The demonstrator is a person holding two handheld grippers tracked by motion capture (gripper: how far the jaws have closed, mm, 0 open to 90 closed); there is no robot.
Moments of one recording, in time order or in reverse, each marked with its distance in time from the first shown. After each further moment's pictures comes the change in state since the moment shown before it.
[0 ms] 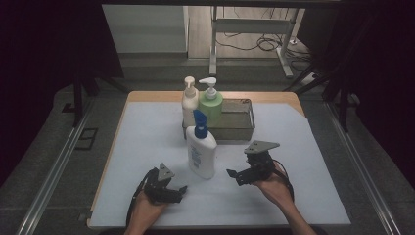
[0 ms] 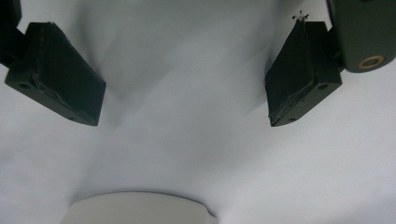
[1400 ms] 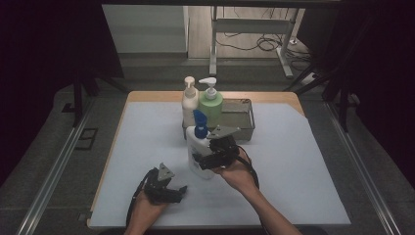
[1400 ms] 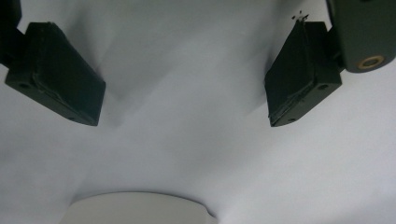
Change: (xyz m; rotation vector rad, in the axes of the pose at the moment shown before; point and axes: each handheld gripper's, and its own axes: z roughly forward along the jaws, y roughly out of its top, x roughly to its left) left arm 0.000 0.000 0.000 0.002 -0.001 -0.001; right arm 0.050 0.080 0.049 -0.045 -0.018 -0.024
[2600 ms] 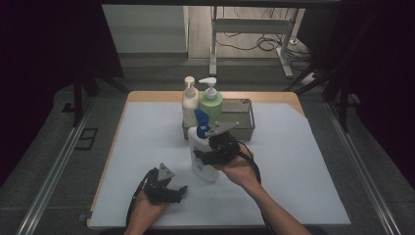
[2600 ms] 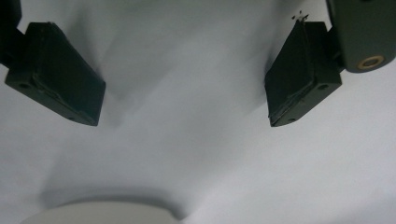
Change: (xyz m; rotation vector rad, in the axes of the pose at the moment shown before) left arm 0.000 0.000 0.000 -0.002 0.001 -0.006; right arm 0.001 0.017 -0.017 0.043 0.056 -0.036
